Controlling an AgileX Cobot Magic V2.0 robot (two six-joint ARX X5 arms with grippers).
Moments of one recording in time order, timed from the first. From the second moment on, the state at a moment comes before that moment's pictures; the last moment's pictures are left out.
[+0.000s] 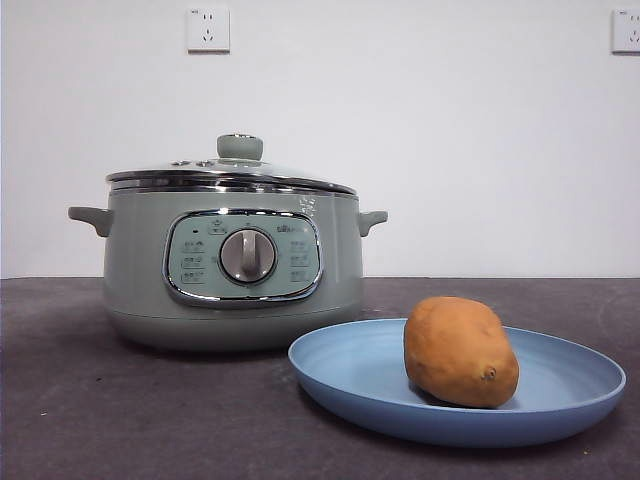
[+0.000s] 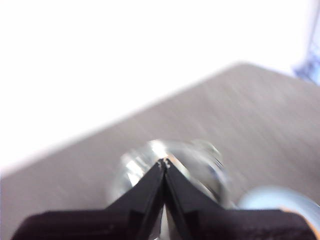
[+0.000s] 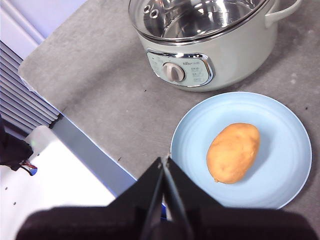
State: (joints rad) left arm -0.17 0.80 1.31 -0.69 0.34 0.20; right arm 0.73 0.65 0.89 -0.82 -0.18 0.22
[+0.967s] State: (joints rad) left arm -0.01 0.08 0.13 -0.08 0.06 0.12; right arm 0.73 0.65 0.89 -0.82 -0.18 0.22
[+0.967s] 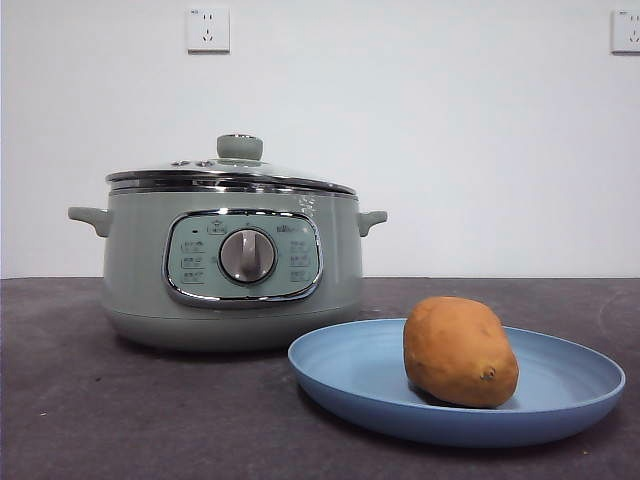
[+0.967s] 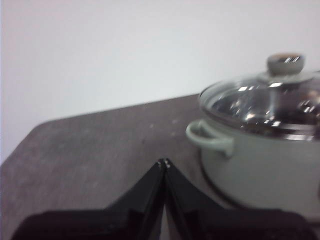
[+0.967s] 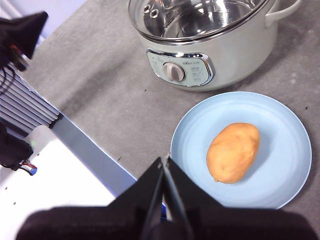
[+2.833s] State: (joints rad) left arm -0.01 0.00 0.02 -0.18 0.03 0.05; right arm 0.28 0.43 0.78 -0.58 -0.13 0.16
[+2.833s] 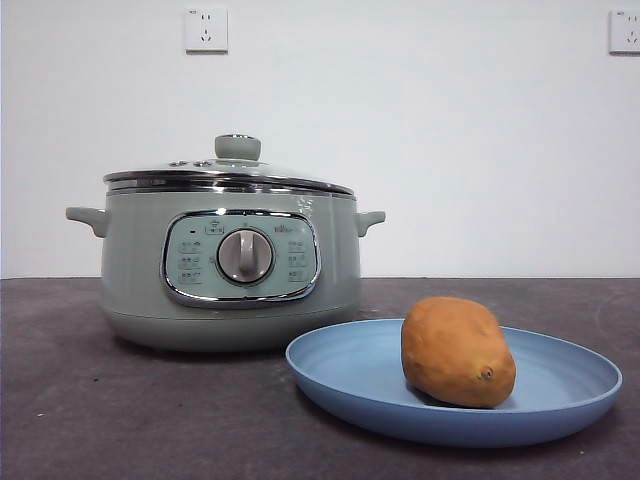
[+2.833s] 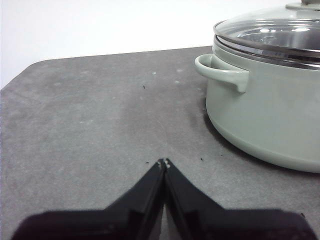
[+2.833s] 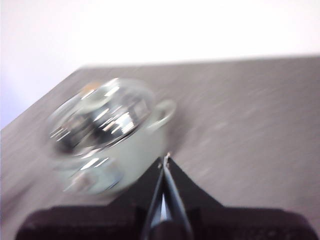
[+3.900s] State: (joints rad) left arm -0.01 0.00 0.02 -0.18 0.03 0.05; right arm 0.06 0.00 0.03 -0.15 -0.13 0.11
